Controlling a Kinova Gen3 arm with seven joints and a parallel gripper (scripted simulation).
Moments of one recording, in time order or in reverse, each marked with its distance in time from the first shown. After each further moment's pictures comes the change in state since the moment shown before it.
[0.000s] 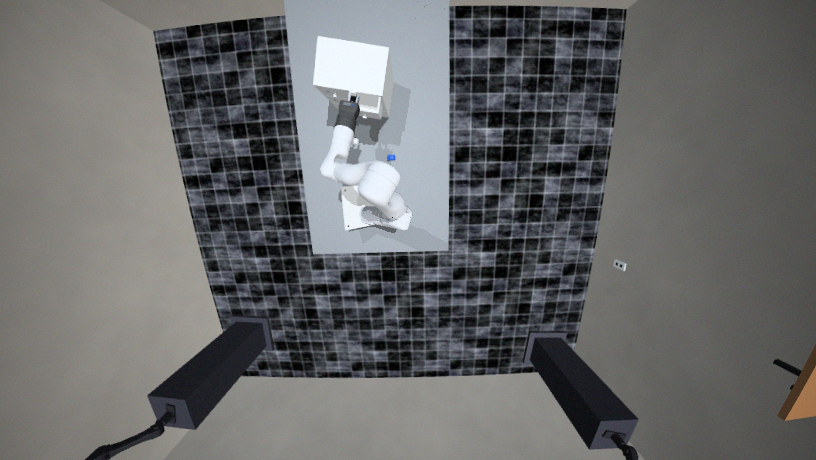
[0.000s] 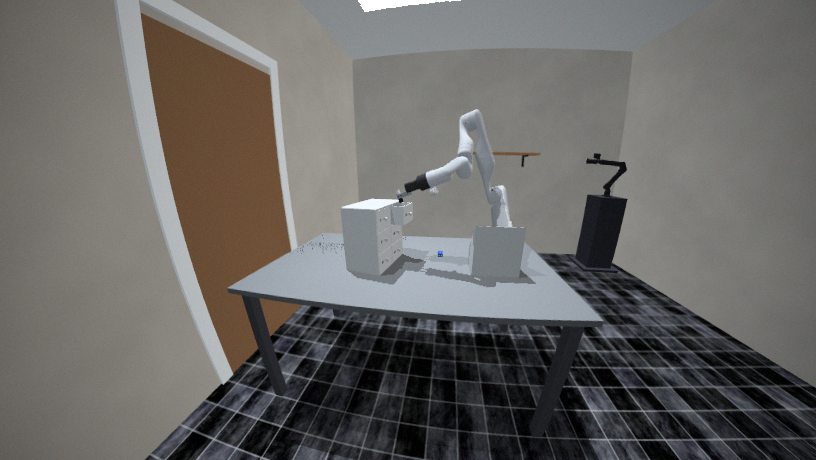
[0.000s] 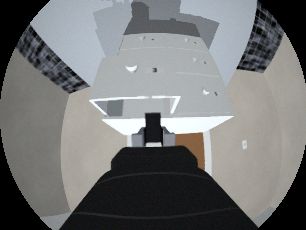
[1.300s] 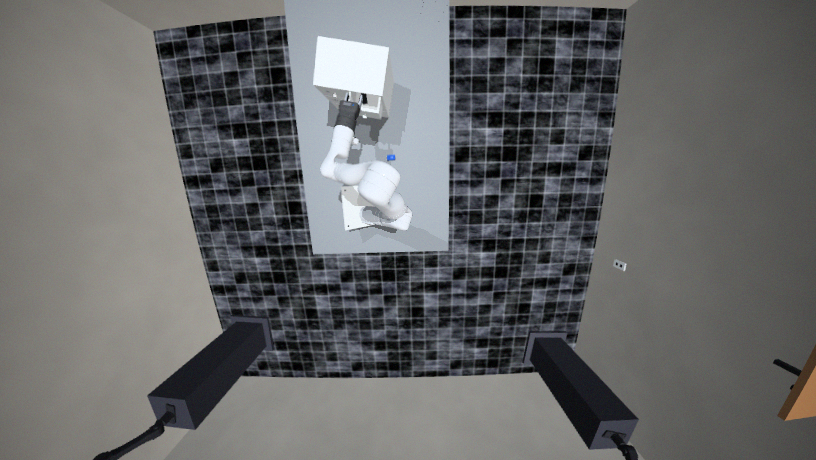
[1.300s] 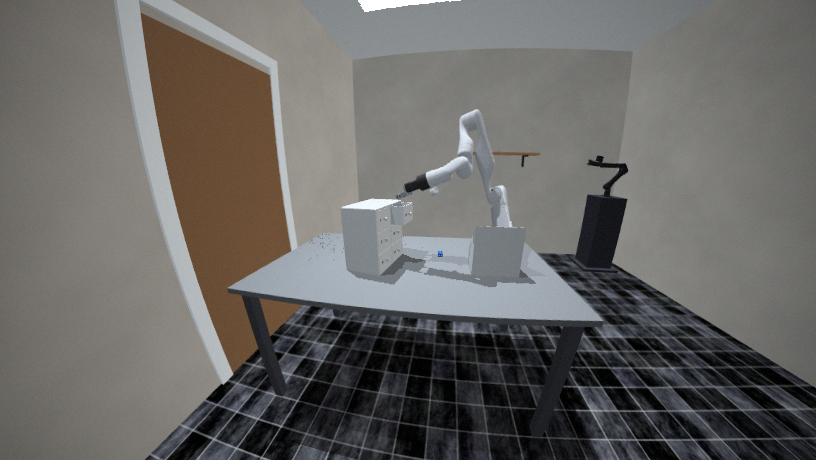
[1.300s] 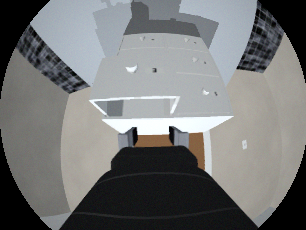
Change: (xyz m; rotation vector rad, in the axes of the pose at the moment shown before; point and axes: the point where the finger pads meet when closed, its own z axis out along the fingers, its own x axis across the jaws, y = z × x) arm 0.000 0.000 0.000 0.000 0.000 0.000
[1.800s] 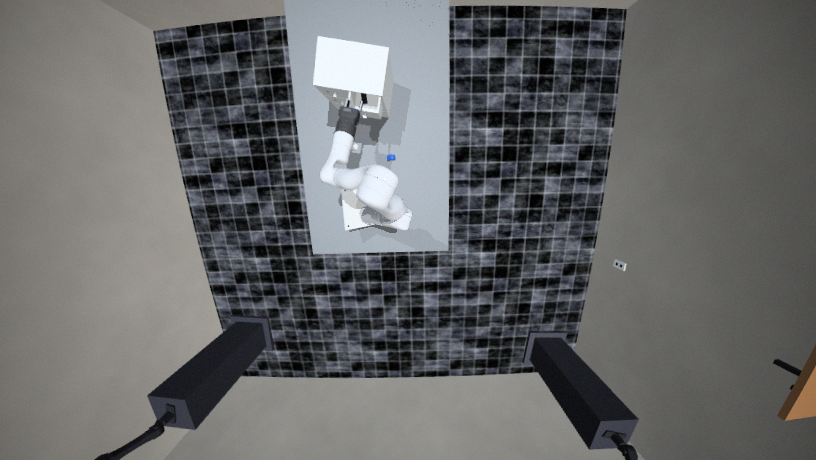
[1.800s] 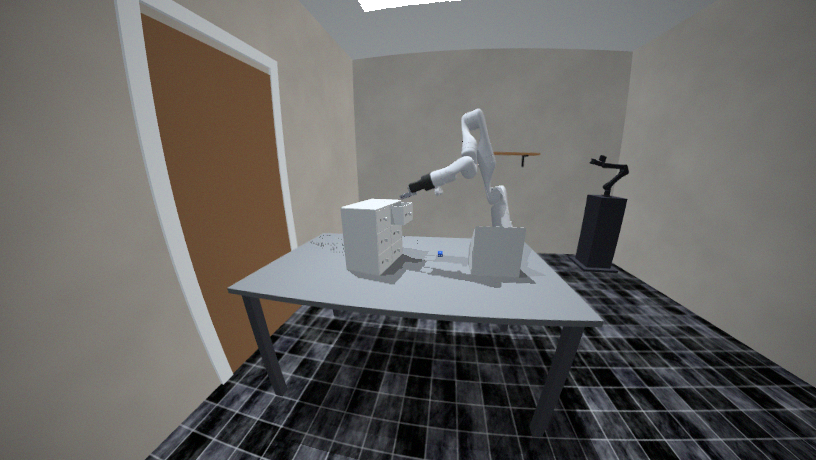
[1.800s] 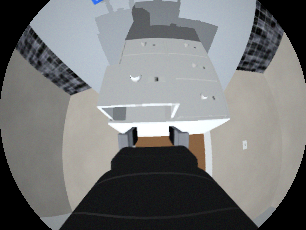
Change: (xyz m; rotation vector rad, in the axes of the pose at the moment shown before) arm -0.004 -0.009 -0.020 0.007 -0.010 0.006
